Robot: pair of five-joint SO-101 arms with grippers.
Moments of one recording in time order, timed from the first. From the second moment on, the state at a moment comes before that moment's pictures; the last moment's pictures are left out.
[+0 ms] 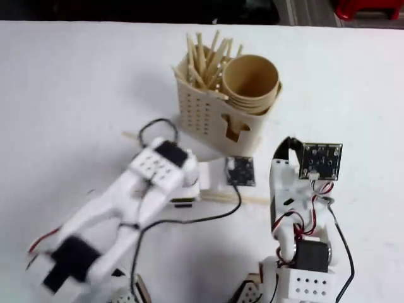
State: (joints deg) left arm 30.3 -8.5 31.6 71.3 -51.9; right arm 2.5 -87.6 76.0 40.3 6.8
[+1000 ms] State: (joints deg) left arm 31.7 24.2 8.6 76.9 -45.8; right arm 2.5 -87.6 76.0 40.3 6.8
